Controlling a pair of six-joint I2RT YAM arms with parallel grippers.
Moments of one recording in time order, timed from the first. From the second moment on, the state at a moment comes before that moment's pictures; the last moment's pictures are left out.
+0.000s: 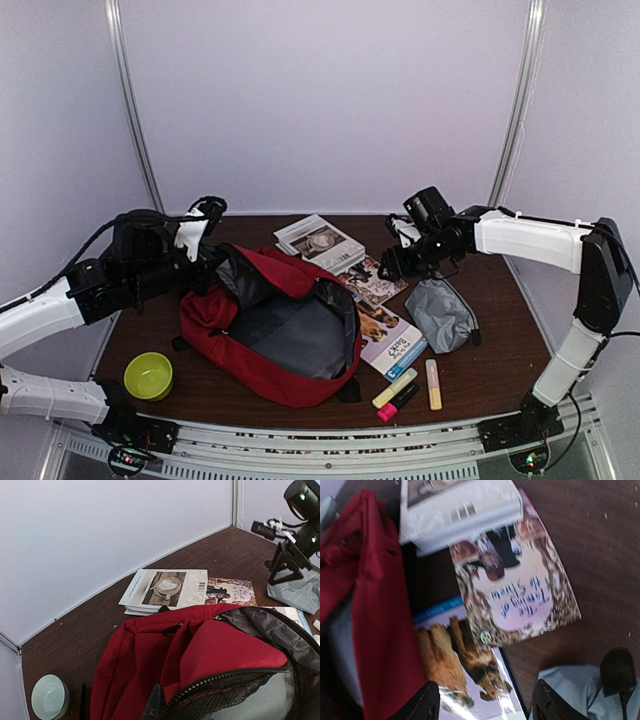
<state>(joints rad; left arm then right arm) -0.75 0.96 0.82 -0.23 -0.17 0.07 0.58 1.68 1.29 -0.54 -0.11 0.28</state>
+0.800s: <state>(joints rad) -0.75 0.90 0.72 -0.22 -0.24 0.01 0.50 2.06 1.57 -0.16 -0.22 0.70</state>
